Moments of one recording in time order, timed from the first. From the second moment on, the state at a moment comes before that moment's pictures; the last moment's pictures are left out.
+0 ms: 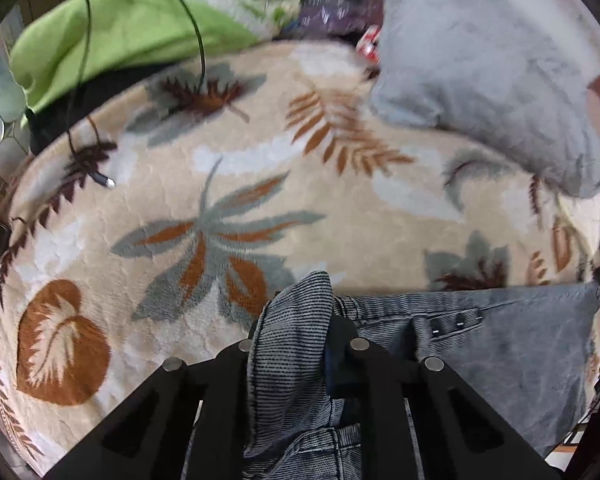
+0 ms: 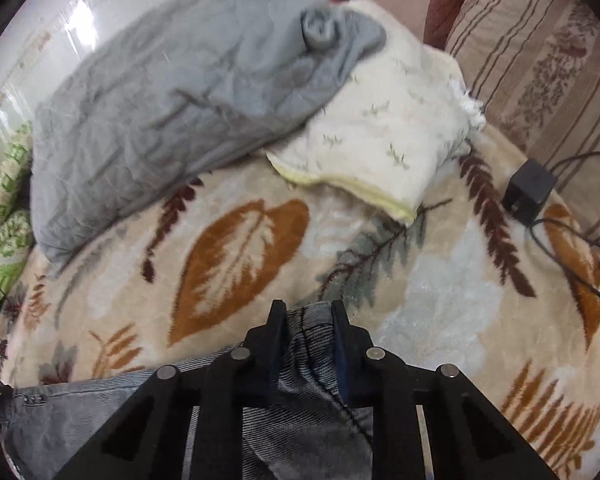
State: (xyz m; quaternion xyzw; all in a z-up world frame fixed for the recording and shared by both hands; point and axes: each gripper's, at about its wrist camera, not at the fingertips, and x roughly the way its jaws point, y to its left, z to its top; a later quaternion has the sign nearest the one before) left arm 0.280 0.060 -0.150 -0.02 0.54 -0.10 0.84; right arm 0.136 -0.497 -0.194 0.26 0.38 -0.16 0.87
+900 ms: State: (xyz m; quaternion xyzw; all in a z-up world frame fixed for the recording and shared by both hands) left arm 0.035 0.124 -0.119 -0.06 0.48 -0.20 0.85; right arm -0.108 -0.508 -0.180 0.37 0.29 -0.14 0.87
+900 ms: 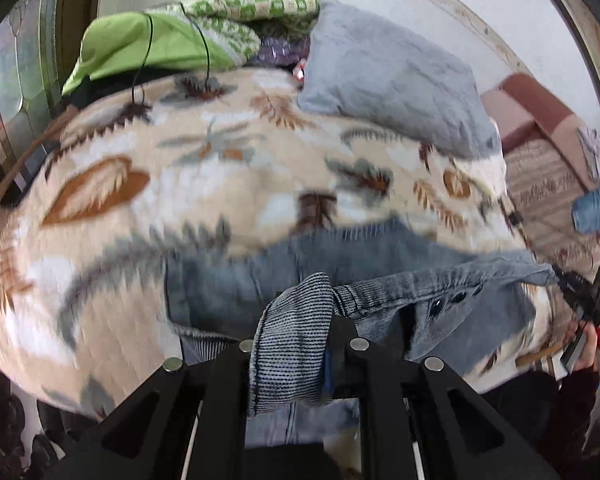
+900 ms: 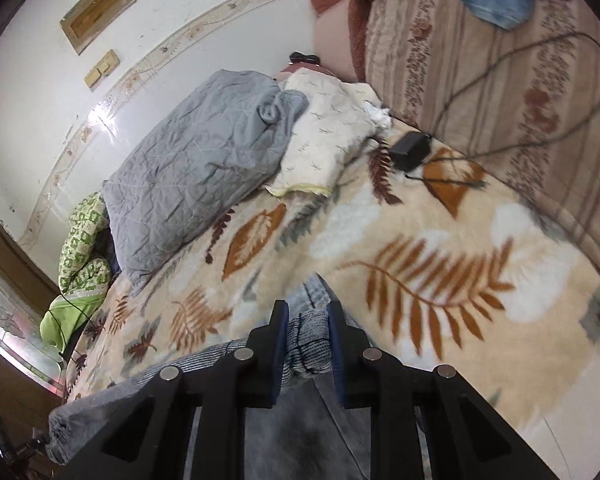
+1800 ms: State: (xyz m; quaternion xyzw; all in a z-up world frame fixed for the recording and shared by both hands) left arm 0.009 0.152 -0.114 -0.01 0.47 -0.17 0.87; right arm -0.056 -0.514 -0.186 0.33 0.41 -0.15 0.84
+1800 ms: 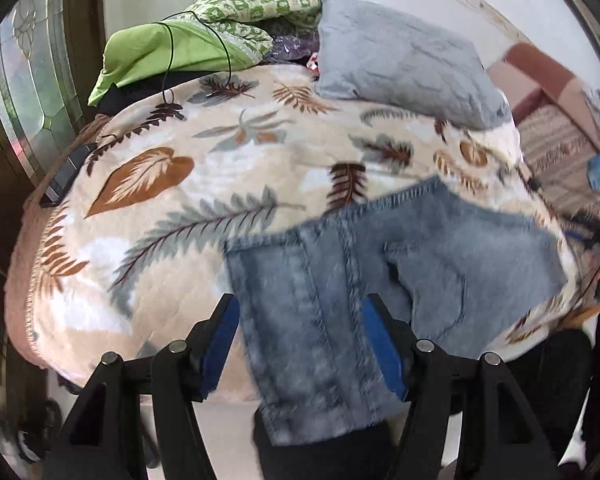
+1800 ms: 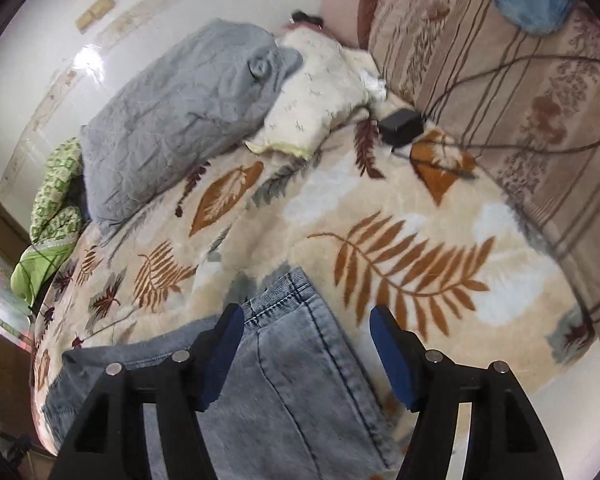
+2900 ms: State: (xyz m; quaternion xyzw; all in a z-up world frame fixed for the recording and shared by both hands) left arm 0.109 -0.040 -0.167 0.12 0.41 -0.25 0.87; right arm -0.011 -0.493 -0.231 0.24 0.45 -0.18 0.84
